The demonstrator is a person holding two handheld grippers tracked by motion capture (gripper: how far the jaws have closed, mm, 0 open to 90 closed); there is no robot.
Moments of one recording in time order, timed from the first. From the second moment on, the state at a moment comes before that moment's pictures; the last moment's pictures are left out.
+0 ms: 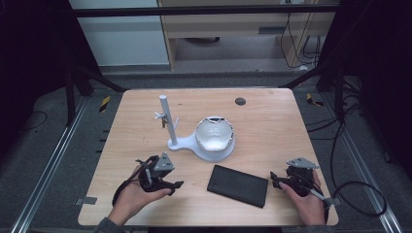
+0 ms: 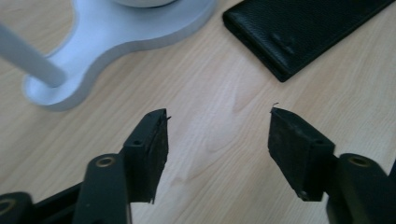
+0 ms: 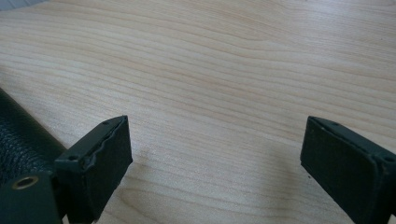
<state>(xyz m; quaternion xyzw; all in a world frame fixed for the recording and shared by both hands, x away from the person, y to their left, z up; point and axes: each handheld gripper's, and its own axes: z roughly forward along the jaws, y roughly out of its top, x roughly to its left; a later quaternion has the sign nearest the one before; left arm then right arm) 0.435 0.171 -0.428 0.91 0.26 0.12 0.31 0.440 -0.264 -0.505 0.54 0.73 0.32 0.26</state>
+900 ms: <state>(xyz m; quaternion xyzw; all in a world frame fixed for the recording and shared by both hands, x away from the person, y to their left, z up) 0.449 0.124 -0.456 0.93 0.20 0.05 0.31 0.440 -0.264 -0.503 0.53 0.74 0.32 0.26</state>
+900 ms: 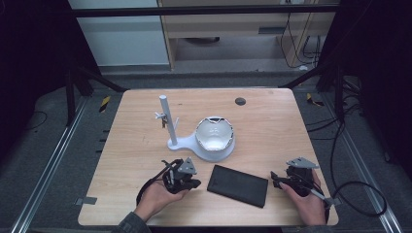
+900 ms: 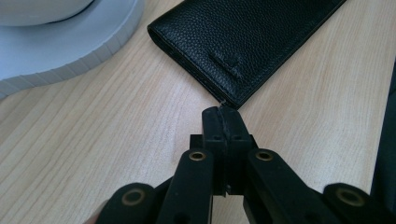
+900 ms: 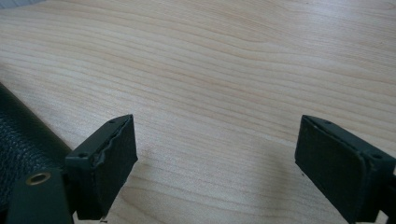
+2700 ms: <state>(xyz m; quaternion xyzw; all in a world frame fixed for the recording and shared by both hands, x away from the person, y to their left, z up) 0.455 0.096 -0.469 0.95 0.18 0.02 0.26 0.440 -0.266 -0.502 0.53 0.74 0.32 0.26</state>
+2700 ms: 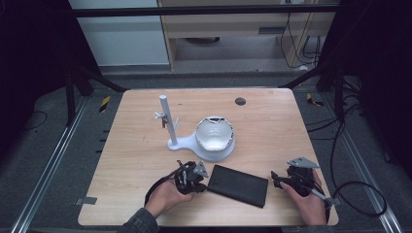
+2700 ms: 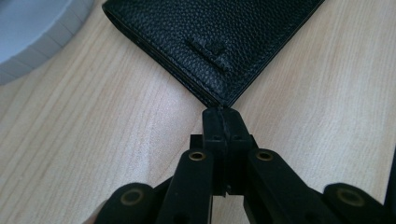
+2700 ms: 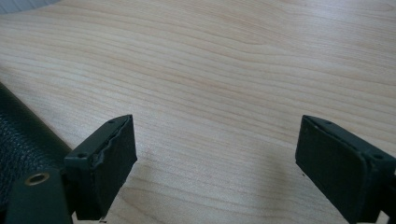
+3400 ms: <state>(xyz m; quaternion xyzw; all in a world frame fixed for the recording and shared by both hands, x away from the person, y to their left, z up) 0.462 0.088 -0.453 0.93 0.20 0.03 0.32 0.394 -0.201 -0.445 0.38 0.79 0.42 0.22</state>
